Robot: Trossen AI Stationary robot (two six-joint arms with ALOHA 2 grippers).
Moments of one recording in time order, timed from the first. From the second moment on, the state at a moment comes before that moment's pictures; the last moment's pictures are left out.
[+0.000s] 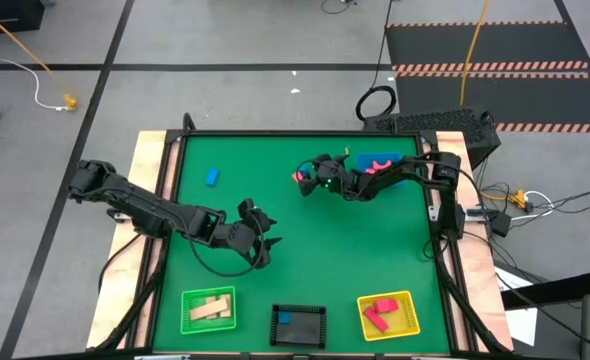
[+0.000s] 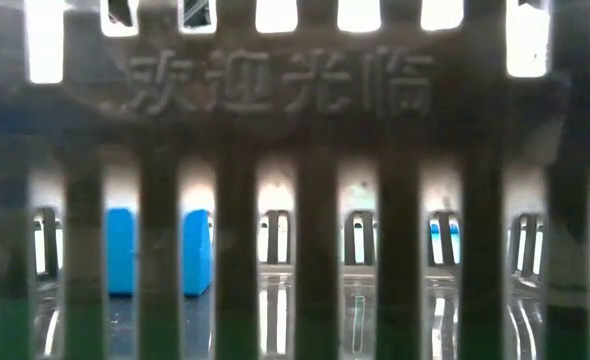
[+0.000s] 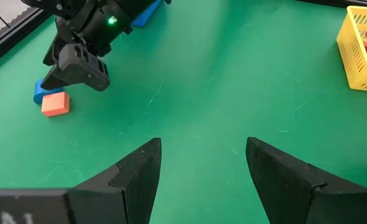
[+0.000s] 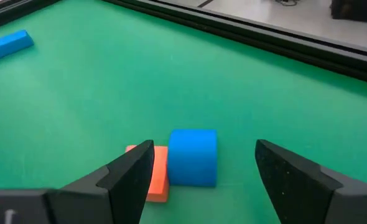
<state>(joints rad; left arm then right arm) -0.31 1.42 0.91 -0.21 -0.48 -0.43 -0.31 1.98 0.85 0.60 0.39 0.40</state>
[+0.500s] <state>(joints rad) -0.32 1.42 0.91 -0.22 -0.48 -0.46 -0.30 2.14 1.02 0.58 0.42 0.33</state>
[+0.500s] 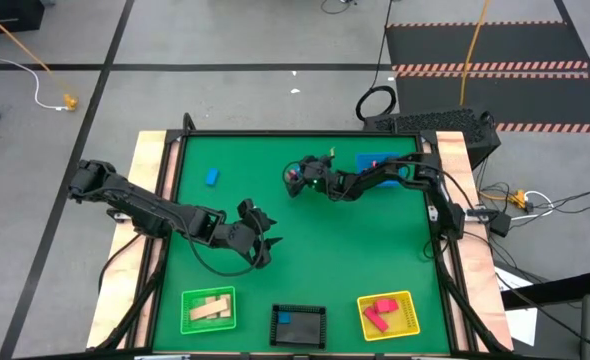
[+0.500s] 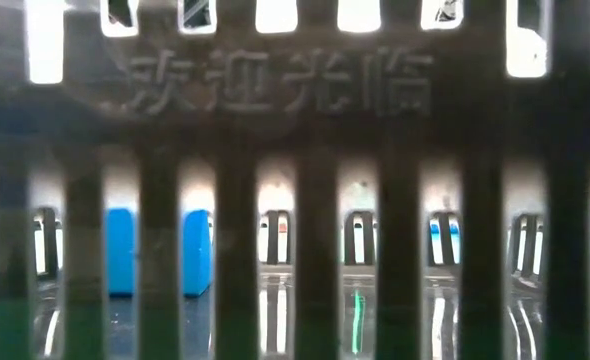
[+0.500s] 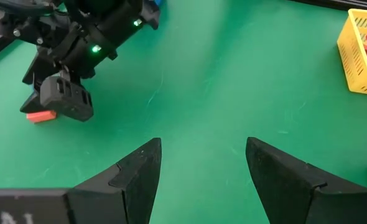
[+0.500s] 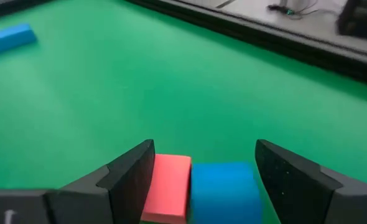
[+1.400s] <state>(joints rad) -0.32 1.42 0.91 -0.26 -0.48 -0.46 -0.32 2.02 1.01 0.36 0.28 0.41</state>
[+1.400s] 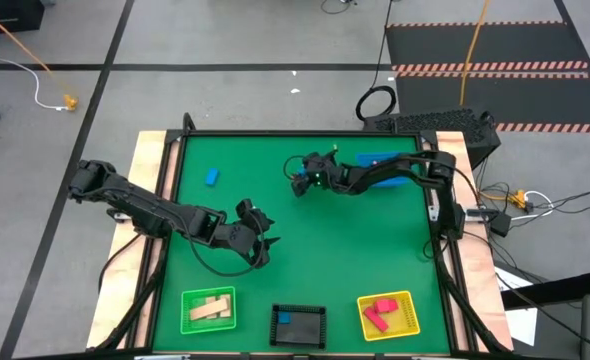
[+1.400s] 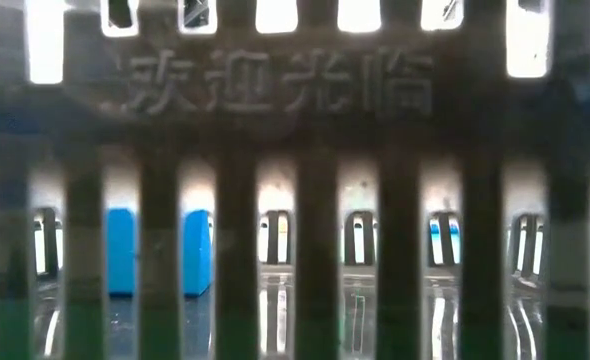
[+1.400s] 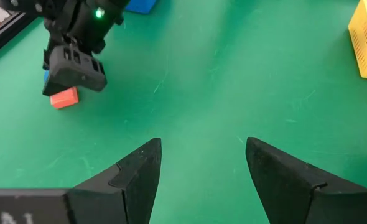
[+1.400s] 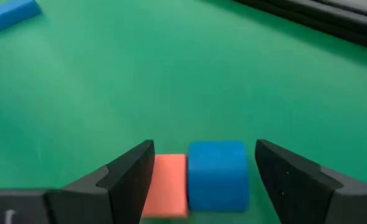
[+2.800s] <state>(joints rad) -0.32 1.42 0.91 -0.26 -0.48 -0.47 -0.41 1.98 0.89 0.46 0.28 0.41</state>
